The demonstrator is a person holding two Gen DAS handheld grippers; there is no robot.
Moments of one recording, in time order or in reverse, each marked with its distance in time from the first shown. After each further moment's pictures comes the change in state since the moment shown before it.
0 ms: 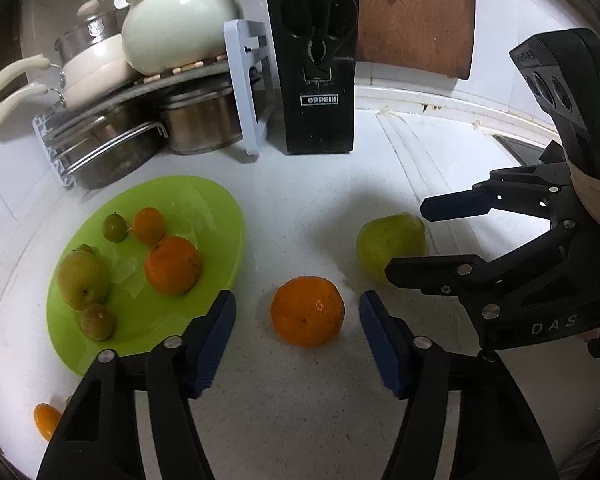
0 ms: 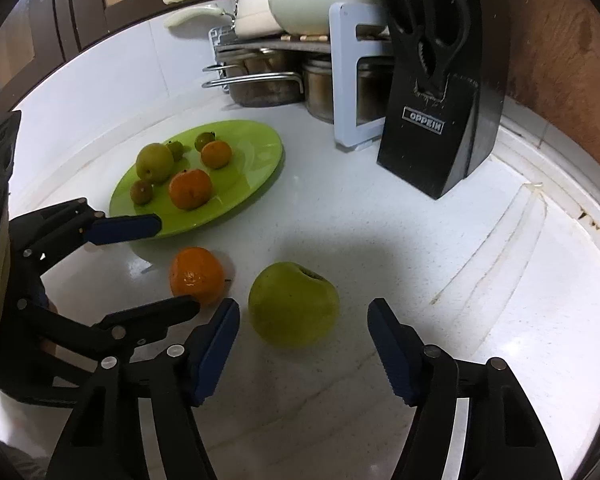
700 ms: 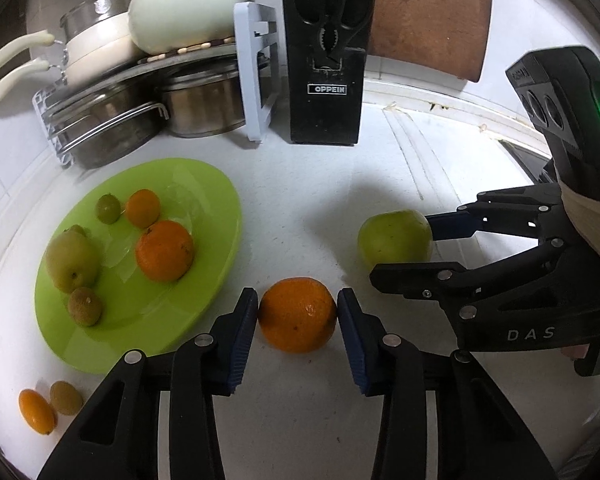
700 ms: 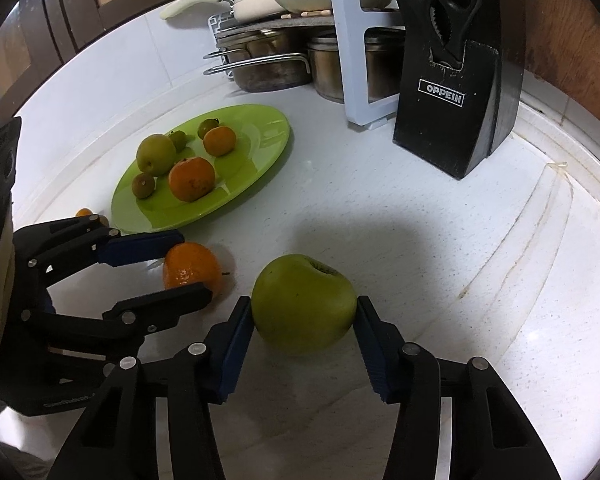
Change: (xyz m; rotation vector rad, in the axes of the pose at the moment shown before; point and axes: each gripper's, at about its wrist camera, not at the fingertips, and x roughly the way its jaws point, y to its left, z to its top) left arm 0.004 0.004 0.002 -0.070 0.039 -0.014; right arm 0.017 -0.006 0.001 0.036 0.041 0.065
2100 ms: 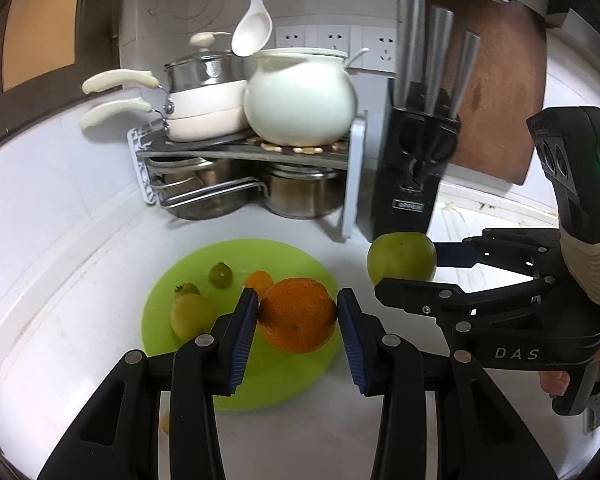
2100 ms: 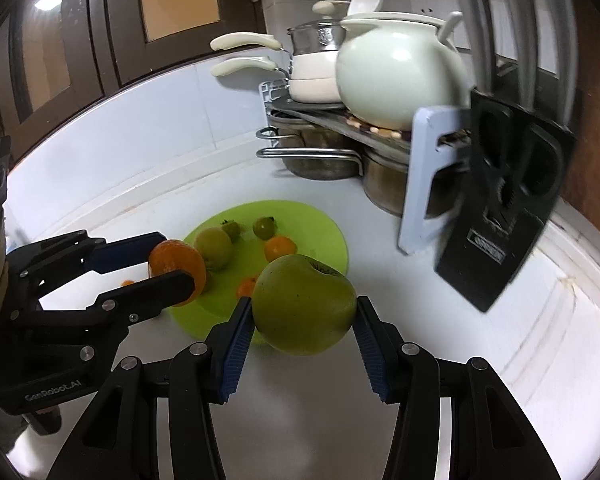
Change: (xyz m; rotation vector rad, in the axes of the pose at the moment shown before) left arm -0.078 0.057 0.032 -0.152 -0.211 0.164; right arm -0.033 0.055 0.077 -0.118 -0.185 0.046
